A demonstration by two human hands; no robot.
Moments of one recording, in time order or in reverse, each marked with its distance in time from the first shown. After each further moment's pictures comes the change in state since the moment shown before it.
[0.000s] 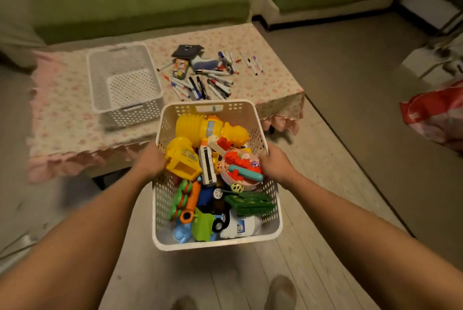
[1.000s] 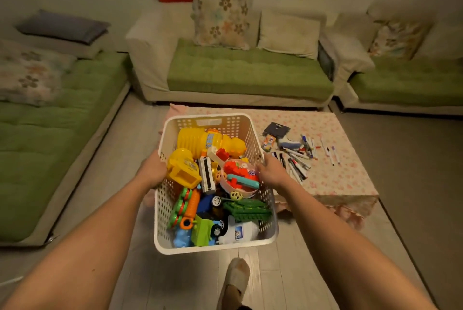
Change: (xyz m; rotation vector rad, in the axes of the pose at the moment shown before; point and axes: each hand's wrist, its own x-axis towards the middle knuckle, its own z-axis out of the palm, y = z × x) left_hand -0.017 -0.070 -0.344 -0.107 0.359 -0.236; right_hand 0.015 -0.391 0.094 -0.139 -0.254 -0.261
